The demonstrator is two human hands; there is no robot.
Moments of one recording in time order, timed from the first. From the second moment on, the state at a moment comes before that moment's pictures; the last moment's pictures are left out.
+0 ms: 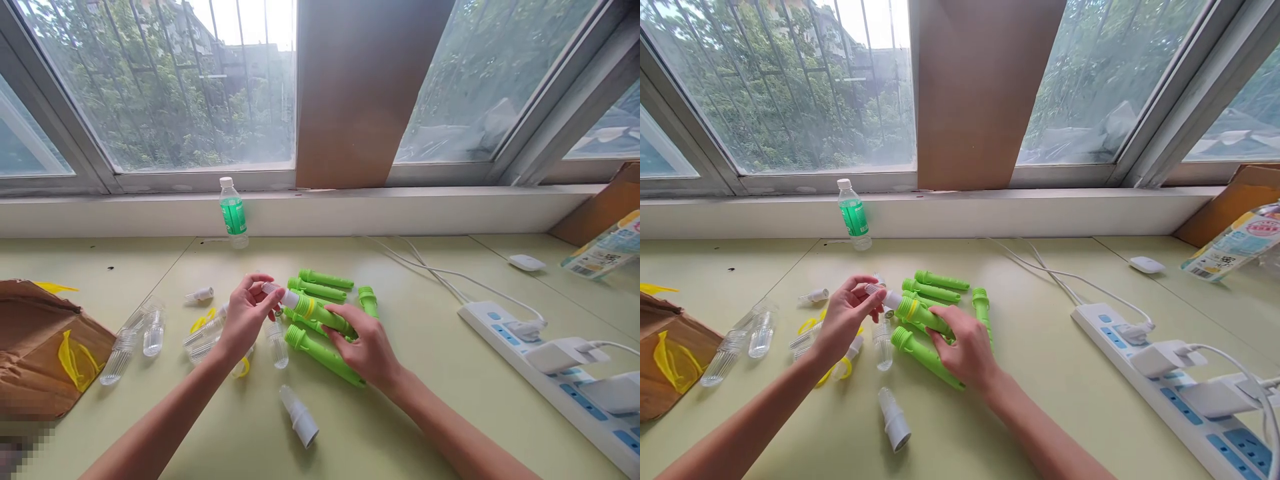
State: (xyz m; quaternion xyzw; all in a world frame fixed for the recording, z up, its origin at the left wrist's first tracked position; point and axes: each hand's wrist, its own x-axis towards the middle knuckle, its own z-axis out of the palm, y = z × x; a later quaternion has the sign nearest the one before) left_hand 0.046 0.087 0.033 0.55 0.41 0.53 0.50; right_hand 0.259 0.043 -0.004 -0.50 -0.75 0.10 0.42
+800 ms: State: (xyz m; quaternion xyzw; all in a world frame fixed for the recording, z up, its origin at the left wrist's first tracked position) left_hand 0.054 0.075 0.033 0.59 0.36 0.48 0.54; right_hand 0.257 0.038 0.005 -0.47 -0.77 0.22 0.37
